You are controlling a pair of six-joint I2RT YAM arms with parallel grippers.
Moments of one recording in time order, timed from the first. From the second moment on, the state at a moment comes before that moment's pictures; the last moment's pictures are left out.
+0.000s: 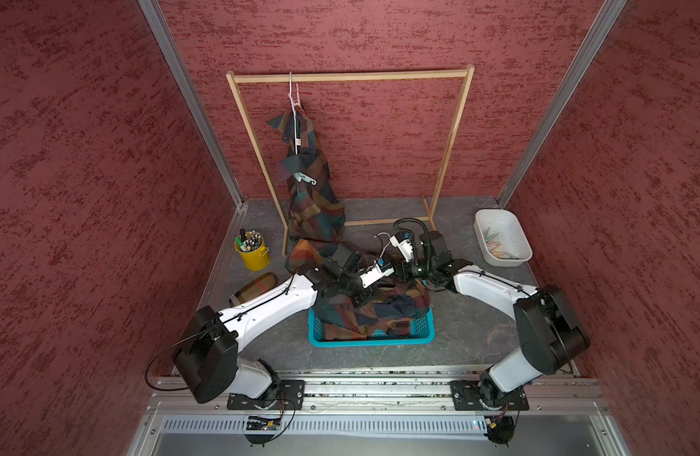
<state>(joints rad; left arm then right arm) -0.74 1.42 1.03 -0.48 0.39 0.27 0.45 1.59 0.92 -0.03 -0.67 0.27</state>
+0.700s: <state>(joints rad) -0.72 1.42 0.95 -0.40 0.39 0.22 0.46 1.54 0.92 0.04 -0.58 0.32</state>
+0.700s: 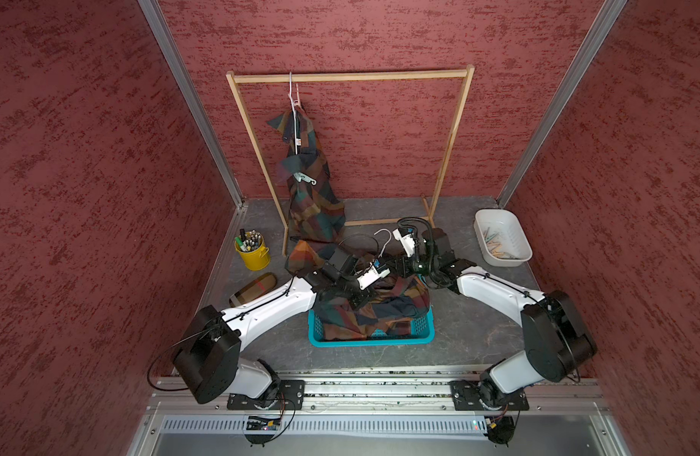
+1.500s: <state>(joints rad) -0.70 1.39 0.91 -0.34 0.40 0.20 0.46 1.70 0.93 0.38 -0.58 0.57</state>
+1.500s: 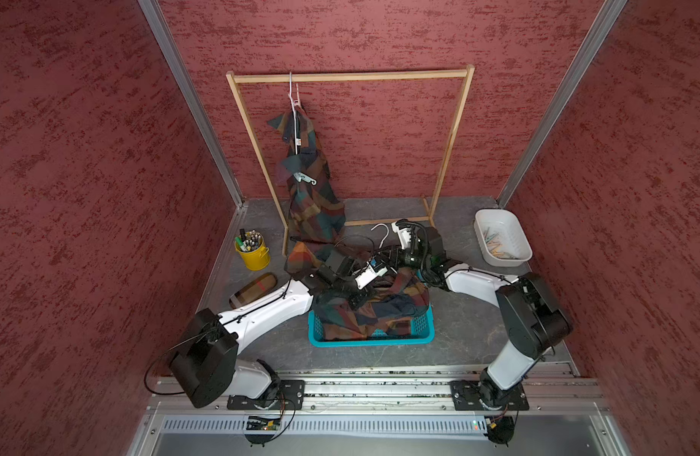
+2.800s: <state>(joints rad) -0.35 1.11 1.19 -0.39 0.47 0.32 0.34 1.26 1.09 -0.05 -0.94 -0.19</state>
